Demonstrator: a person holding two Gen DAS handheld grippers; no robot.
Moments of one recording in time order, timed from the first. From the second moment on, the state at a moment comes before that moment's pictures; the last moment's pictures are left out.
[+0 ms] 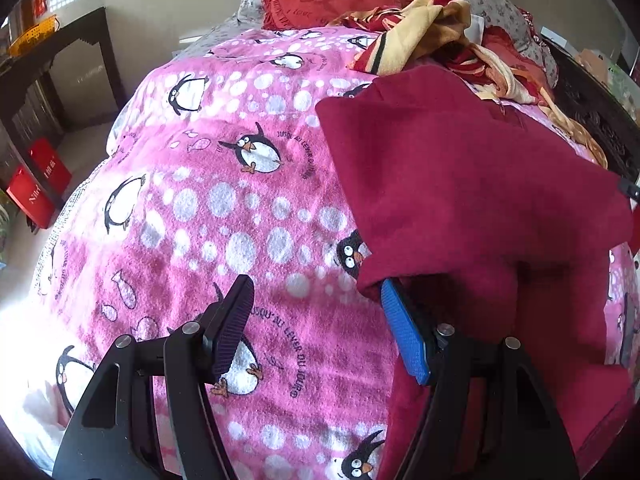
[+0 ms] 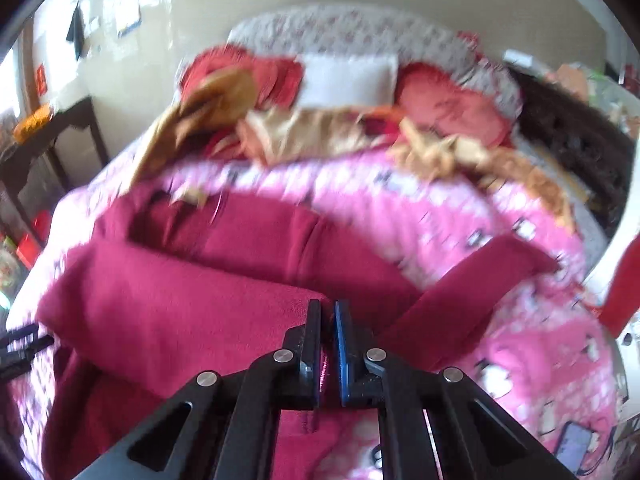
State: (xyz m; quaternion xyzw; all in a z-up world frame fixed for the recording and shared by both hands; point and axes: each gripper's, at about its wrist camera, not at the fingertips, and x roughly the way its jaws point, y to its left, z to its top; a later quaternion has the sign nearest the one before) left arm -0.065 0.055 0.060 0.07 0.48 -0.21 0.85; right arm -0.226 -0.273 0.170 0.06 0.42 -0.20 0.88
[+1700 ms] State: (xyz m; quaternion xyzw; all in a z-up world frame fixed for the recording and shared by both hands) left arm -0.045 0.124 0.103 0.00 0.43 -0.17 0.88; right arm -0.052 -0.036 0.132 0.07 0.49 0.13 0.86
